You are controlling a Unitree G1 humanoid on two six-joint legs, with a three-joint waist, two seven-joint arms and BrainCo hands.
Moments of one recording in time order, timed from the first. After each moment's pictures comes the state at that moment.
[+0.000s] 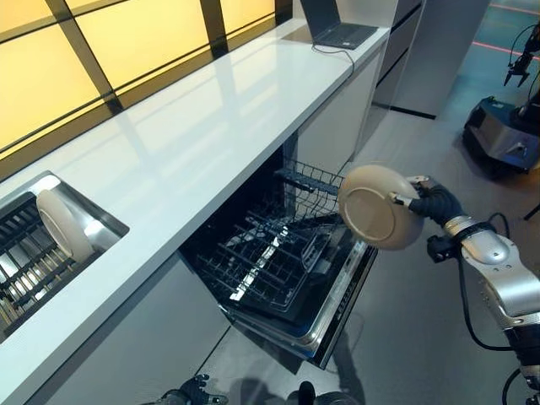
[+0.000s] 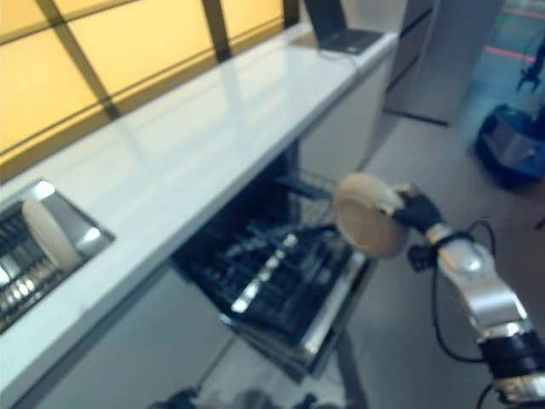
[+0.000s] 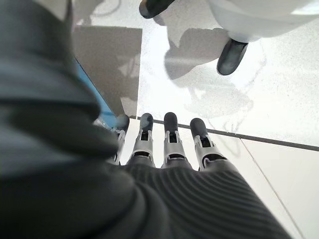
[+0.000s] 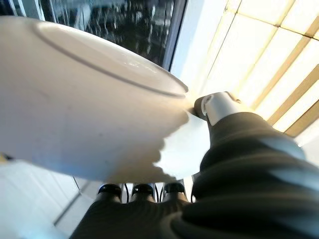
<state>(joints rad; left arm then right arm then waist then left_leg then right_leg) -0.04 0.25 -0.33 1.18 0.10 -0.07 -0.07 -0.26 -0.81 0.10 -0.04 0.34 0.21 0.08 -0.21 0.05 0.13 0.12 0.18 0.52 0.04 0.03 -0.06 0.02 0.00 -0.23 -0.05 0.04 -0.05</state>
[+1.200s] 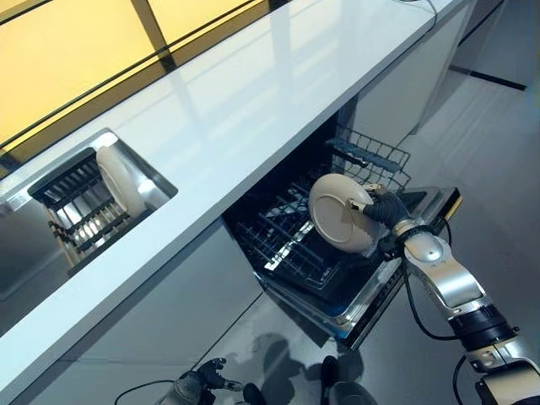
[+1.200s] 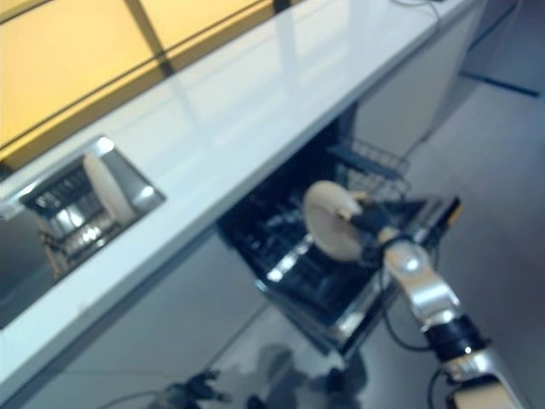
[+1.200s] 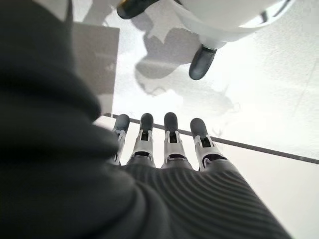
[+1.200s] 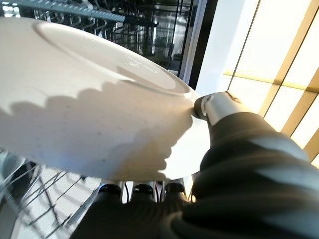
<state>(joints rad) -0.08 0.23 -0.41 1.09 0.10 -0.01 -0.07 -0.40 -0.64 0.25 0.07 0.21 0.22 -0.04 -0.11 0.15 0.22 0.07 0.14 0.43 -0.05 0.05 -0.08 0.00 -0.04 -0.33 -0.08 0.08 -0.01</state>
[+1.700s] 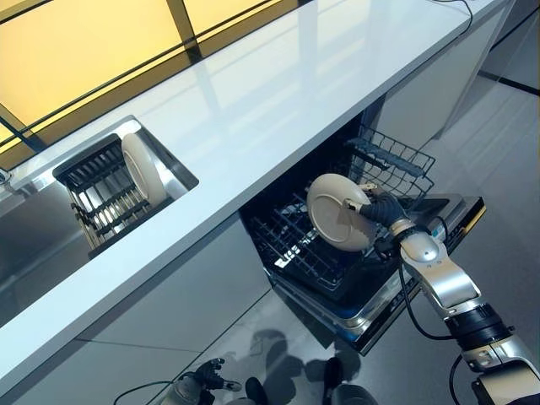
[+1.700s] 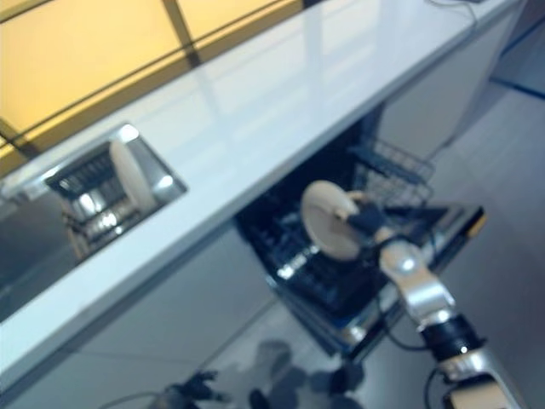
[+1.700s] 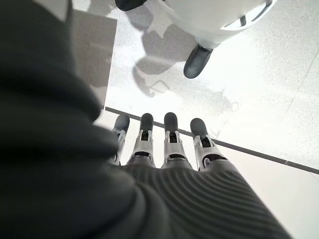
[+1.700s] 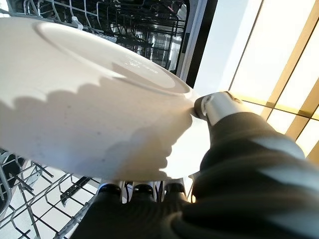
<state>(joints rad) -0.07 0.23 -0.41 1.09 0.10 -0.01 -0.05 -0.40 -0.63 0.27 0.09 0.16 0.22 -0.04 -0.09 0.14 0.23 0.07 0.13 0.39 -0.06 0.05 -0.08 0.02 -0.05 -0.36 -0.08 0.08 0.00</state>
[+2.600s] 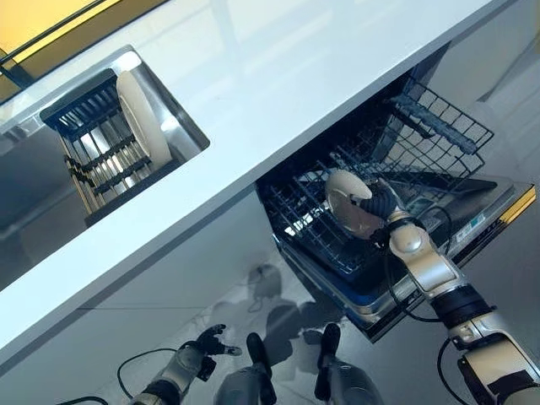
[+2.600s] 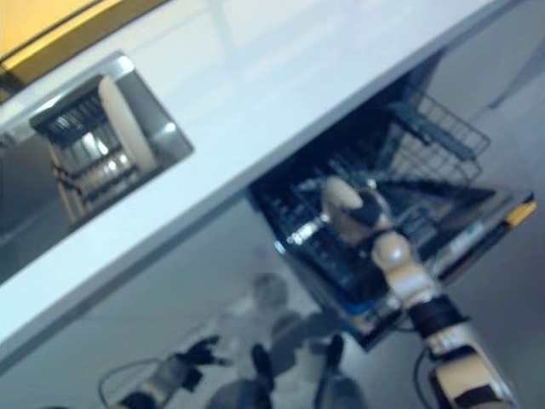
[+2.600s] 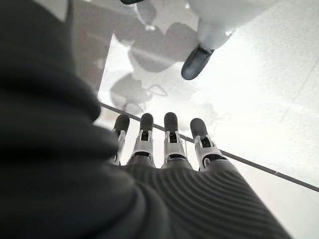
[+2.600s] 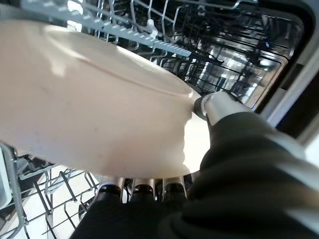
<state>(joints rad) -0.19 0.26 -0.41 1.04 0.05 -0.01 -0.04 -0.56 -0.60 0.36 0.34 -0.08 0.19 -0.18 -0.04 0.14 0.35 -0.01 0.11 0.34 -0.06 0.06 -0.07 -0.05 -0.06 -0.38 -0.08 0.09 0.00</state>
